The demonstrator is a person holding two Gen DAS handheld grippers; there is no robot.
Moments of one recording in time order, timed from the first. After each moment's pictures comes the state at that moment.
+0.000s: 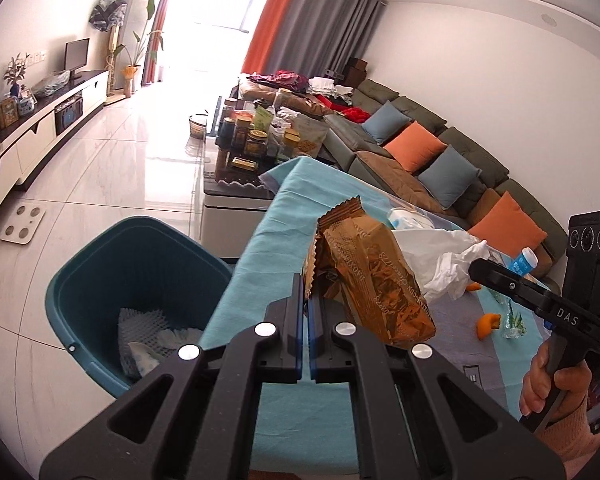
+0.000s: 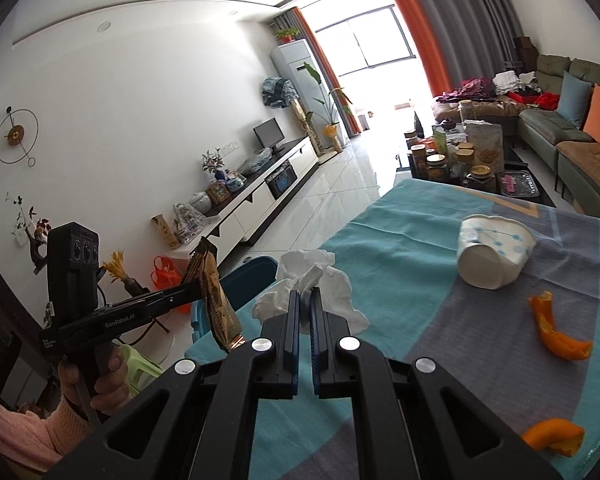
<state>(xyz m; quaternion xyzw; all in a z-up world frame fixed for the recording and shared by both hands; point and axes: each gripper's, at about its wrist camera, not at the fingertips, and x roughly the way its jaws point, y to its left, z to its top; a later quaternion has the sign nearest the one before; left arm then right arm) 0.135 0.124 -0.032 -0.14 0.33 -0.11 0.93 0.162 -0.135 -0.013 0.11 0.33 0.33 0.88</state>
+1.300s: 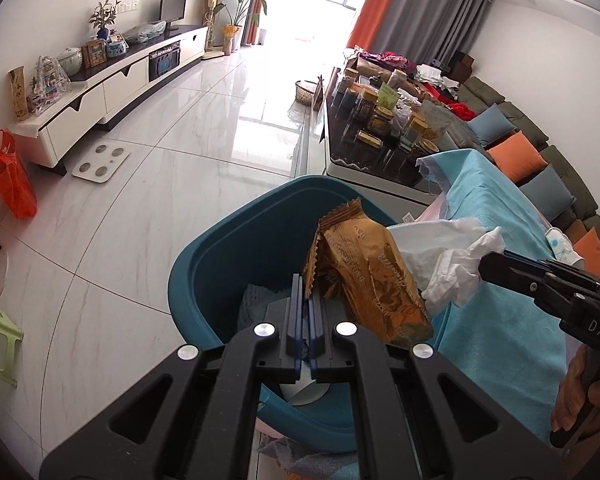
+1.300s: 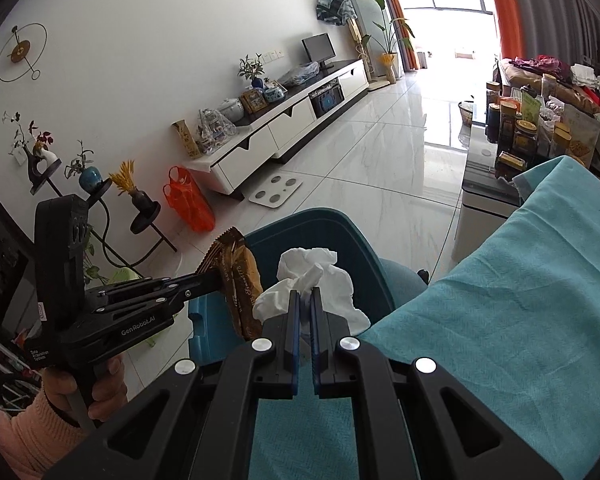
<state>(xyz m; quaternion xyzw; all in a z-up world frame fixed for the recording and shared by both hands) 0.183 0.261 -0.116 -0.17 0.41 0.06 0.89 0.243 0.061 -0.072 -0.01 0.44 0.40 0.81</state>
